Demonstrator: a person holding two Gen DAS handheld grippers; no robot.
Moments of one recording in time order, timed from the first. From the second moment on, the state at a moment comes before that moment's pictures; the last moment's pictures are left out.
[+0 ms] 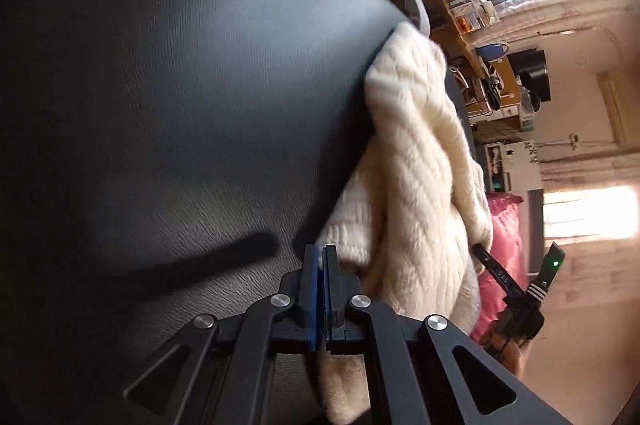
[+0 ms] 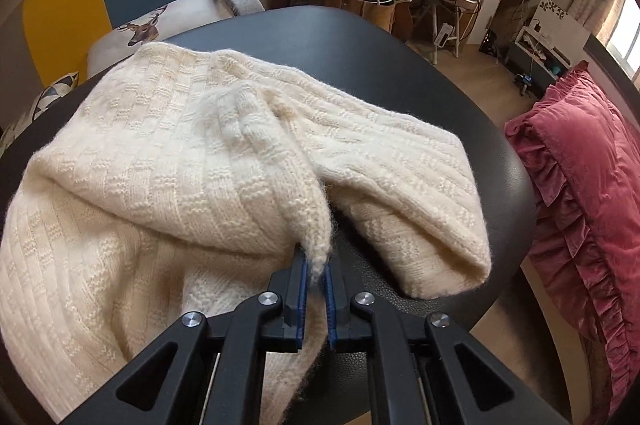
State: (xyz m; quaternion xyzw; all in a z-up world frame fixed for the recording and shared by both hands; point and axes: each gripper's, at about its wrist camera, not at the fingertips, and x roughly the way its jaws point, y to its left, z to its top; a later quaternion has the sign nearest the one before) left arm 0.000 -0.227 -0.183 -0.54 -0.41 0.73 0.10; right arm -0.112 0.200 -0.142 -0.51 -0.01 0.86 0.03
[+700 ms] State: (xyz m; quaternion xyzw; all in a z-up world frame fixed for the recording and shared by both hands) left arm 0.058 -0.247 -0.202 -0.43 -0.64 0.63 0.11; right arm -0.109 0.197 -0.167 -0.51 -0.03 0.86 0.03
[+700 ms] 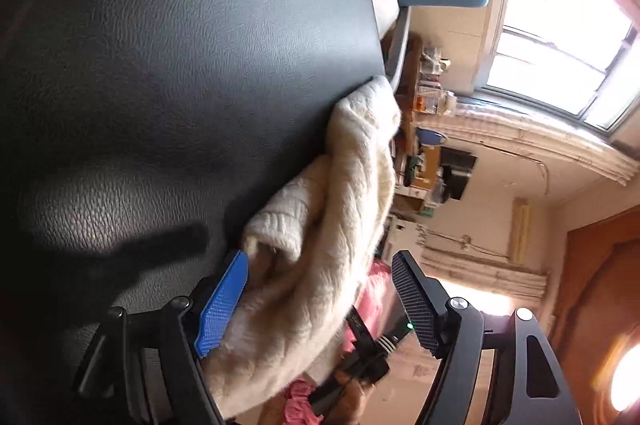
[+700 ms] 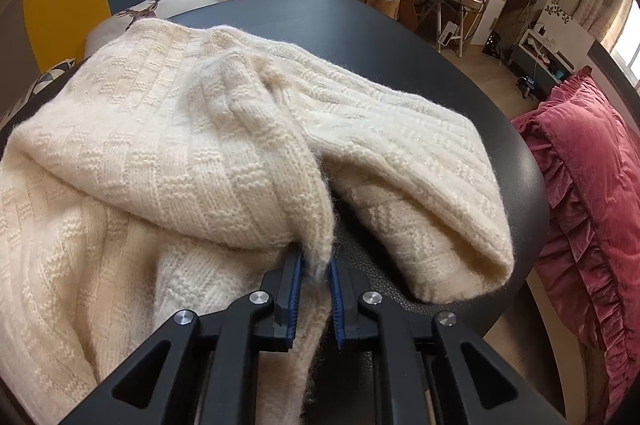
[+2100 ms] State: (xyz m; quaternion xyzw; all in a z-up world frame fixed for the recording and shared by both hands) left arm 0.067 -0.262 -0.117 -0.32 -0.57 0.75 0.05; right arm -0.107 0.175 -0.170 -0.51 -0.13 0.85 0.03
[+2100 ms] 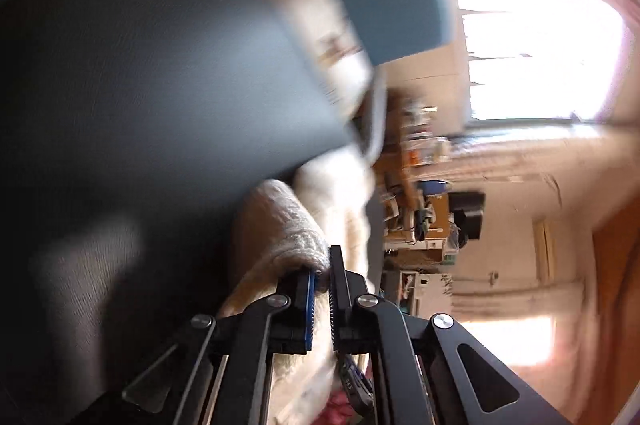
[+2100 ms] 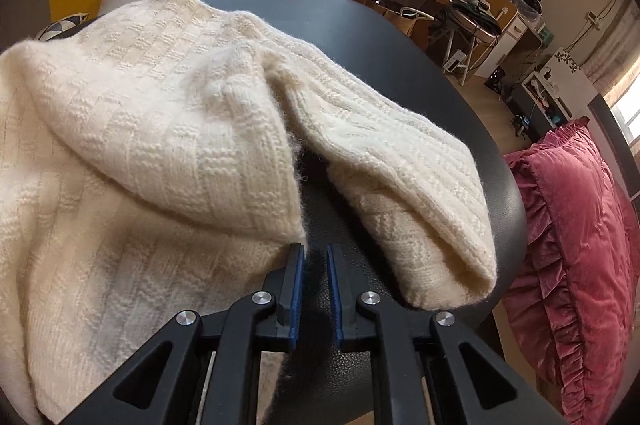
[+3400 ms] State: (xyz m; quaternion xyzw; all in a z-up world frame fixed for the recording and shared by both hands) left arm 0.182 -0.362 -0.156 -0.45 -0.42 0.78 -0.11; right arm -0.027 0.005 -0.145 -0.47 -0.13 0.84 -0.22
